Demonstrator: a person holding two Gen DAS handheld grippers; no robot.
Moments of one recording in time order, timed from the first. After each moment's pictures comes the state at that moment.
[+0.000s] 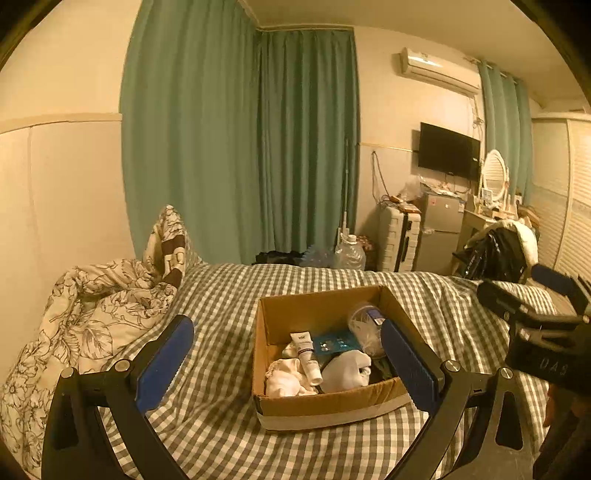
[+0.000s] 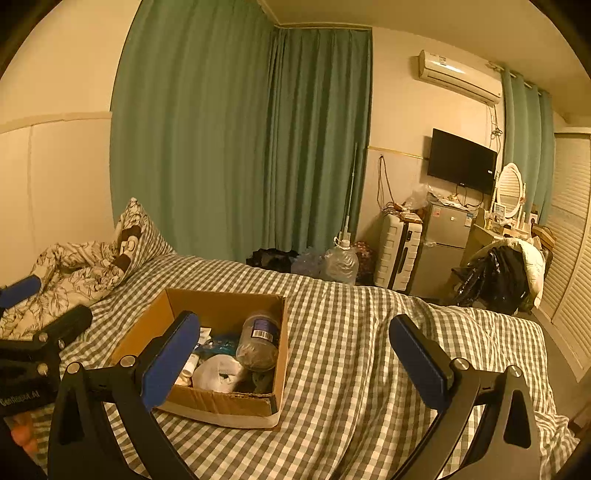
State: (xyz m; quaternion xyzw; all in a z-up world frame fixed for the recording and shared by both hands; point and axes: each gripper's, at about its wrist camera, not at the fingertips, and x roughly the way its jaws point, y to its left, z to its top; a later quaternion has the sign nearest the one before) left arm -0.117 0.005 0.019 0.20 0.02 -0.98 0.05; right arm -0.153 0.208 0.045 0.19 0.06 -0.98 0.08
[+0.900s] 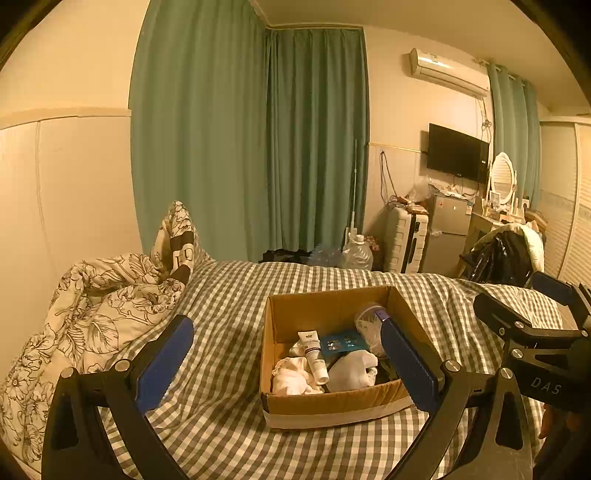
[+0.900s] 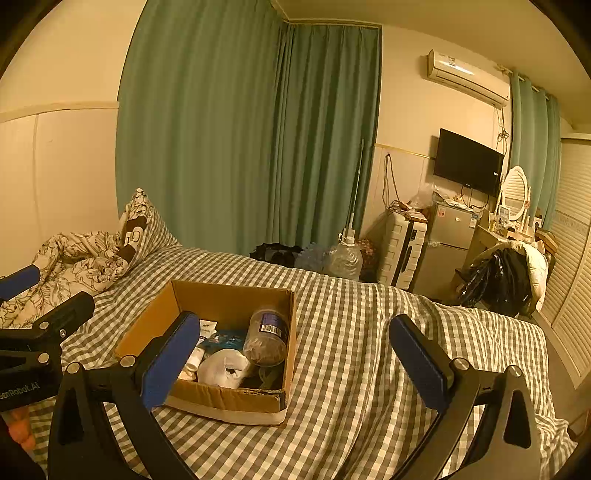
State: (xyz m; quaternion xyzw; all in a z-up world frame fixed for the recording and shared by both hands) left arm -0.118 0.001 0.017 0.20 0.02 -0.98 0.06; right arm -0.153 0.198 0.039 0.20 0.07 -0.97 0.09
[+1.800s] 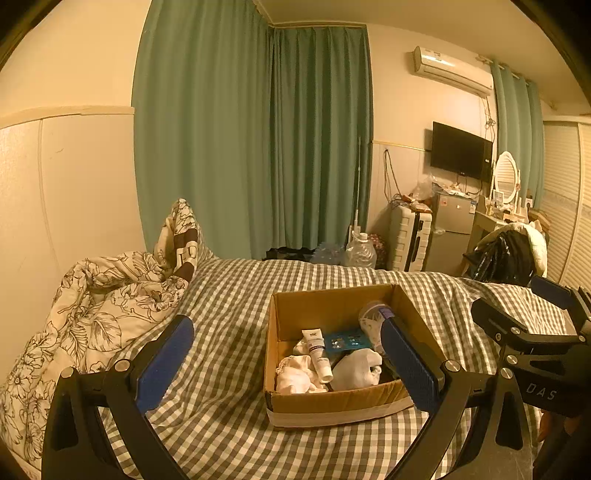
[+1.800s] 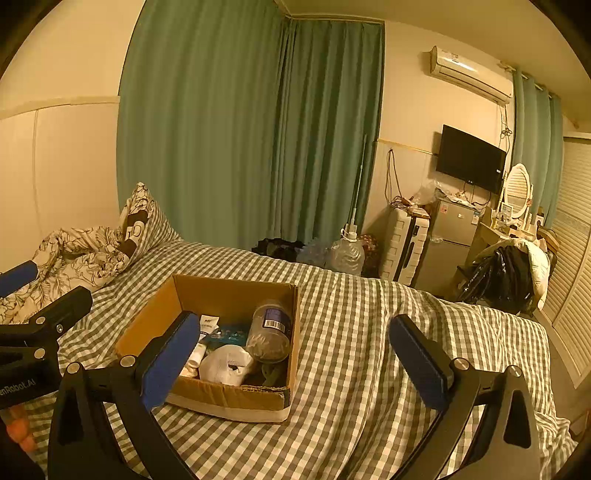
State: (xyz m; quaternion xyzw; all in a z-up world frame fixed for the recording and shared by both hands) left arm -0.118 -0.001 0.016 0.20 0.02 -0.98 0.07; right arm -0.158 0.194 0.037 0.21 0.07 -0.97 0.09
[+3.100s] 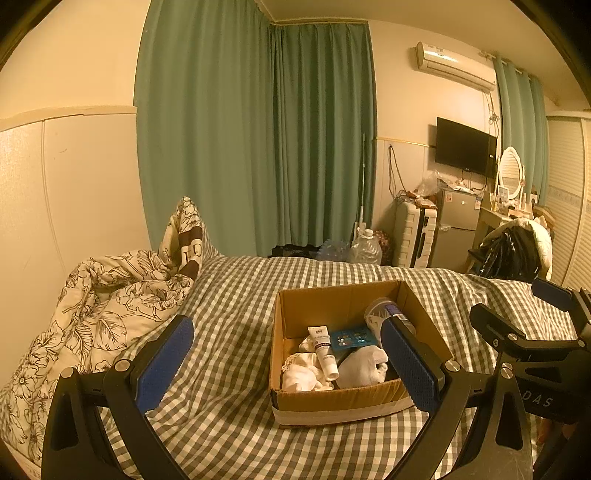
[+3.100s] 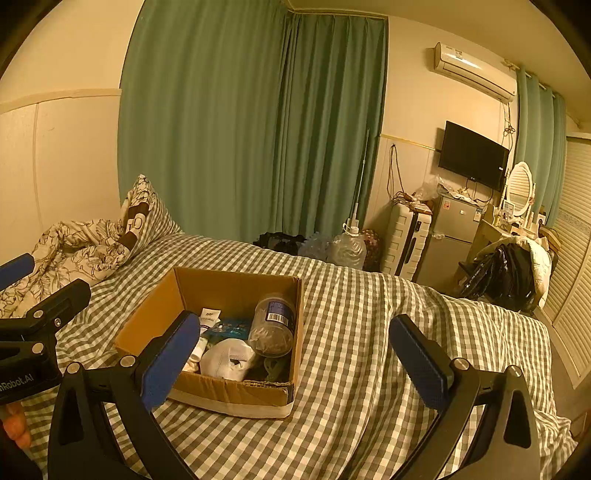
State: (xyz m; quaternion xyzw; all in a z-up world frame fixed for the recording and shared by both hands) left arm -0.121 -0.004 0.016 0.21 0.01 -0.97 0.08; right arm -0.160 0.191 0.030 0.22 0.08 -0.97 0.09
